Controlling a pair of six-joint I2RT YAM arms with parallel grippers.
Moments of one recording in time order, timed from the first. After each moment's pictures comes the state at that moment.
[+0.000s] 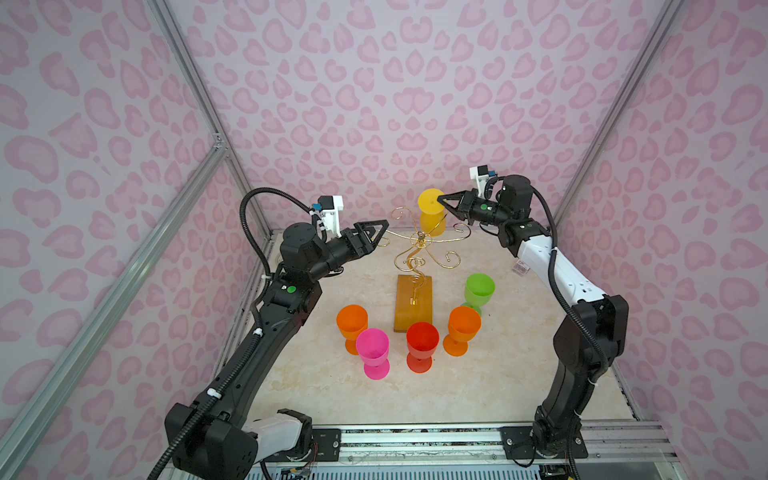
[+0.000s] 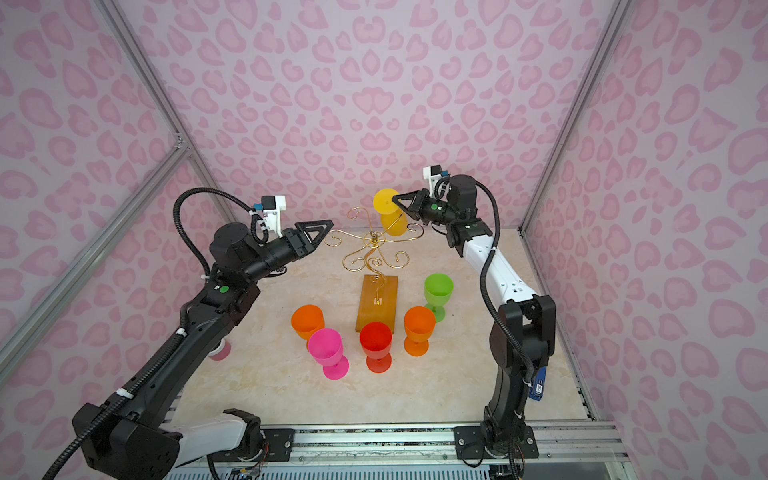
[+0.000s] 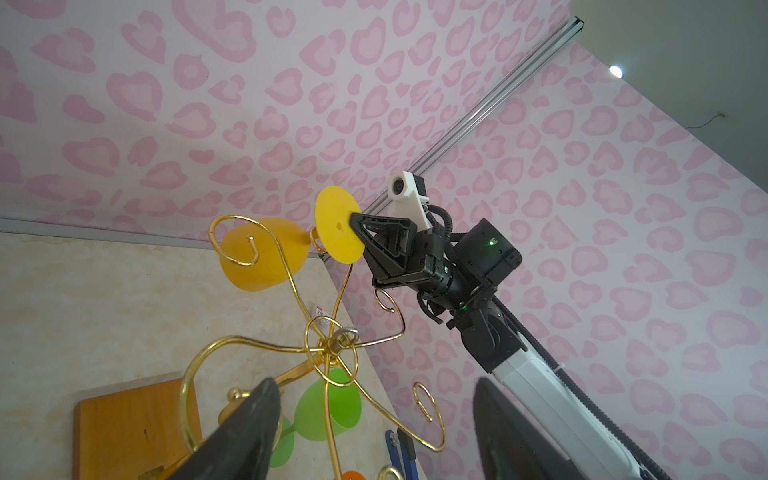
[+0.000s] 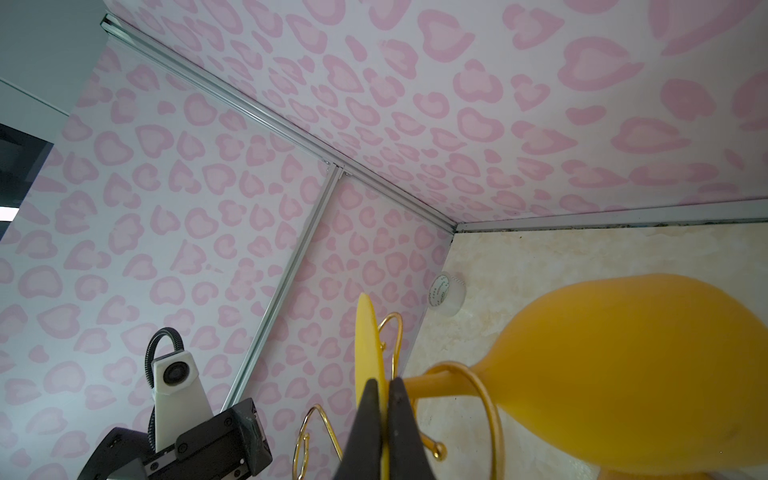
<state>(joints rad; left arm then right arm) -0.32 1.25 1.20 0.06 0.54 -0.83 0.22 1.87 1.75 0.02 -0.82 0.98</state>
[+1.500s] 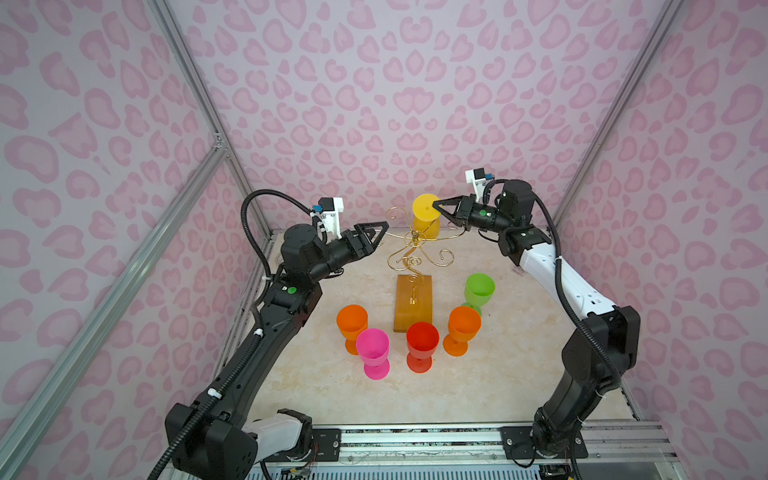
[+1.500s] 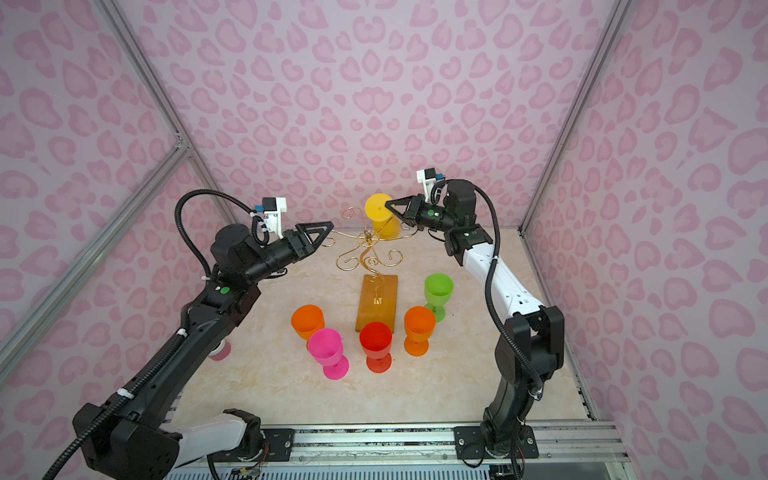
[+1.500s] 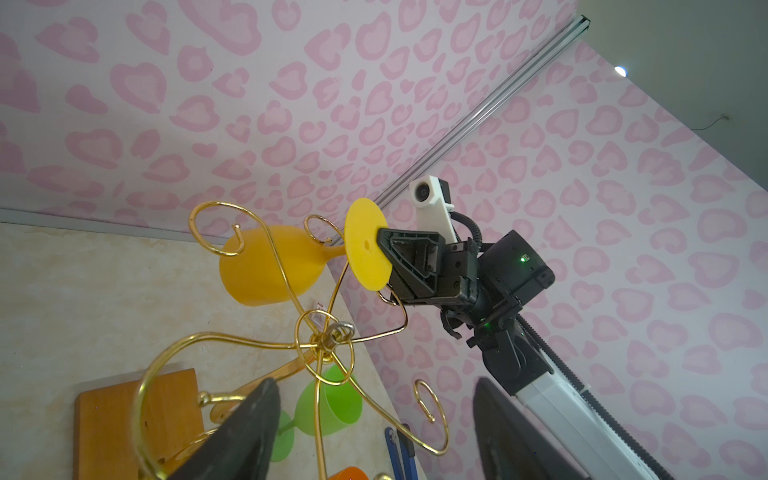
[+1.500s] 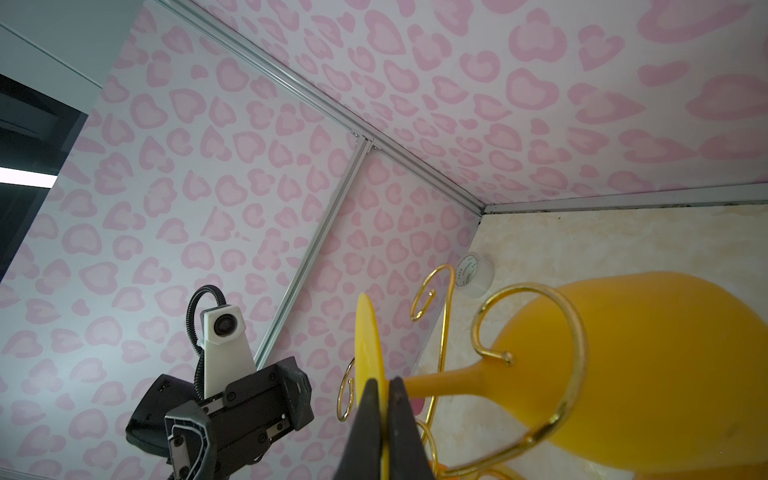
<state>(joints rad) -0.32 1.24 1.19 0.06 0.54 -0.84 0.28 1.79 1.68 0.06 -0.85 0.99</state>
